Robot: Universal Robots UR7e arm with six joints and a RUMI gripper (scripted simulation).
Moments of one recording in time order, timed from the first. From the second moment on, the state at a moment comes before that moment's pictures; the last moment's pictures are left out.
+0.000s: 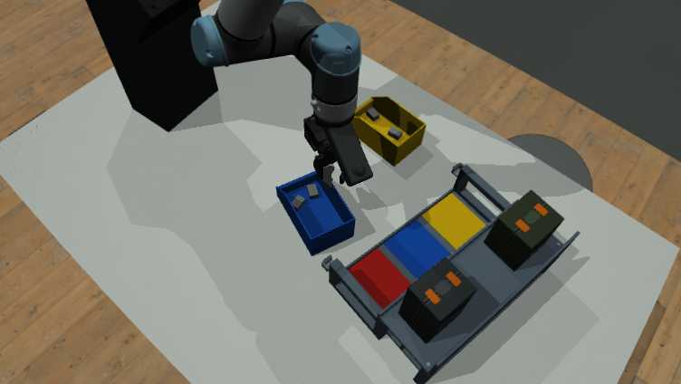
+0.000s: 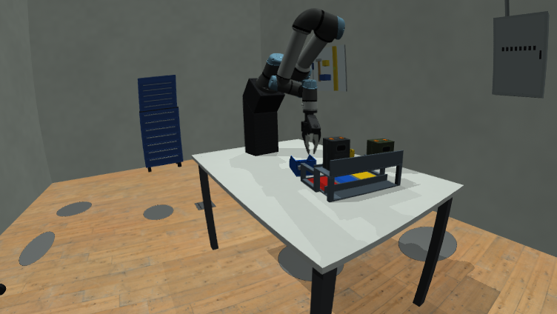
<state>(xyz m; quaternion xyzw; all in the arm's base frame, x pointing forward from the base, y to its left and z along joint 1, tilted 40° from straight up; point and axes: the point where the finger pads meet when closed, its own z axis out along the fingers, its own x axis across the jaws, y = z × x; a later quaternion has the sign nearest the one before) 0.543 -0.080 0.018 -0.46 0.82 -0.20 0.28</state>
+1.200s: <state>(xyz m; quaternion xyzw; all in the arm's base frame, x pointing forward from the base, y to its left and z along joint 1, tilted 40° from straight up) 0.565 -0.082 -0.007 -0.46 0.82 -0.20 0.28</state>
